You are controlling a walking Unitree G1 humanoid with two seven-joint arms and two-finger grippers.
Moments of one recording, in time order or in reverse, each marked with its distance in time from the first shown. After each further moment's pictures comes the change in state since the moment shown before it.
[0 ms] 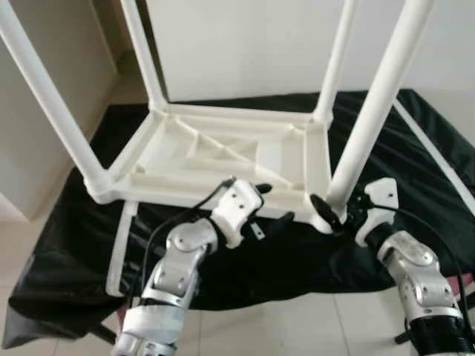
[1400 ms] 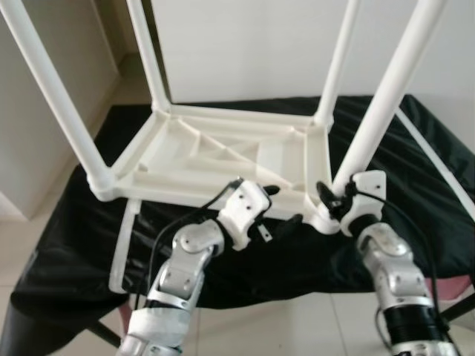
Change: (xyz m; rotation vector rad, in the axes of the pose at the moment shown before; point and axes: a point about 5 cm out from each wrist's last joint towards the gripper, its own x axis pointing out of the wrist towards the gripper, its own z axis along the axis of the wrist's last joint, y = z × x) left arm 0.005 -0.008 0.004 -0.021 -0.012 -0.015; right arm 0.022 0.019 -0.002 0.135 0.000 -0.461
